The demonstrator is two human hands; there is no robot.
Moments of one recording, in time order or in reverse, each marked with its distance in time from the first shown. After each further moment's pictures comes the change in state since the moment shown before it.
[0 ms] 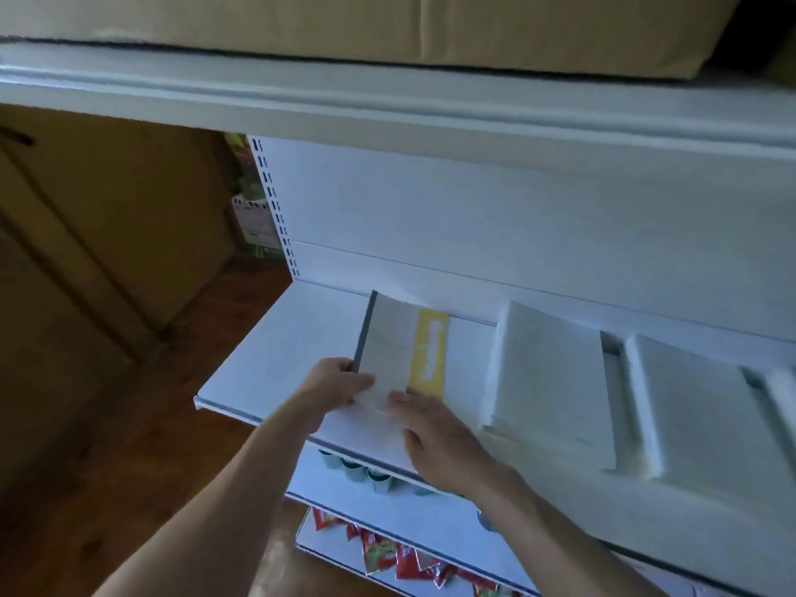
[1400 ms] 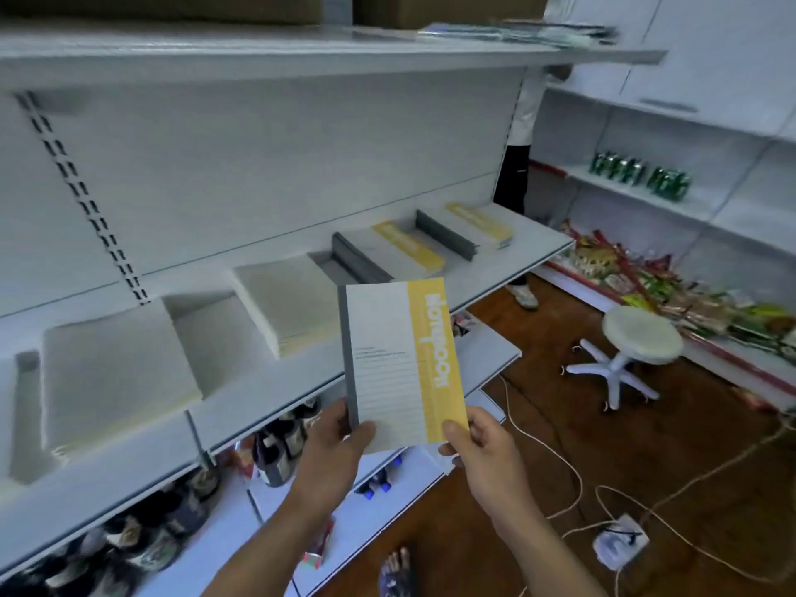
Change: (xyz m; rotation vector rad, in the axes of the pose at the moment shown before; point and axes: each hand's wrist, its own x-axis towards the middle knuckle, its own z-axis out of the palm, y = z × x) left_hand -0.431 0.073 0.636 -0.072 -0.909 0.530; right_hand -0.703 0.261 -0.144 0.749 1.291 1.000
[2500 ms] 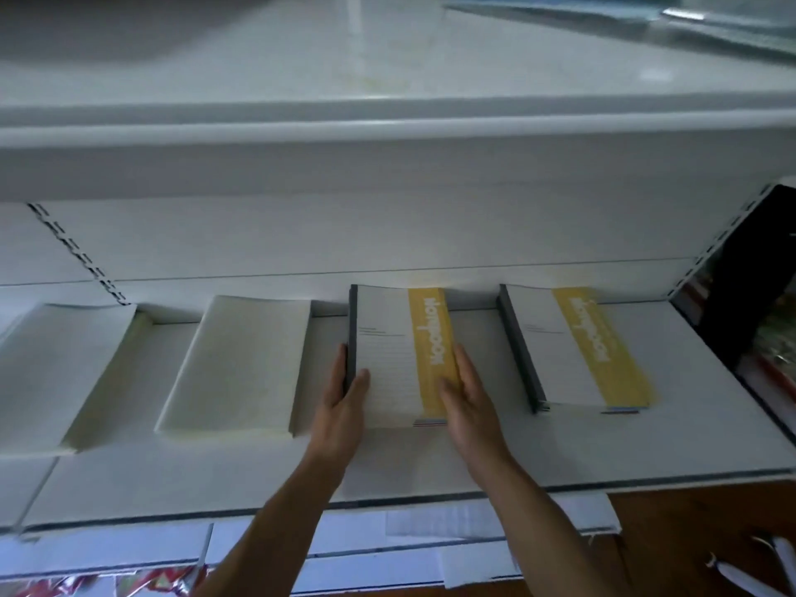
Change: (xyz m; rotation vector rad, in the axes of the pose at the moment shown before) left_hand 0.288 0.051 0.124 -0.149 0.693 -0.100; right_hand 0.398 -0.051 -0.005 -0.084 -0.613 -0.134
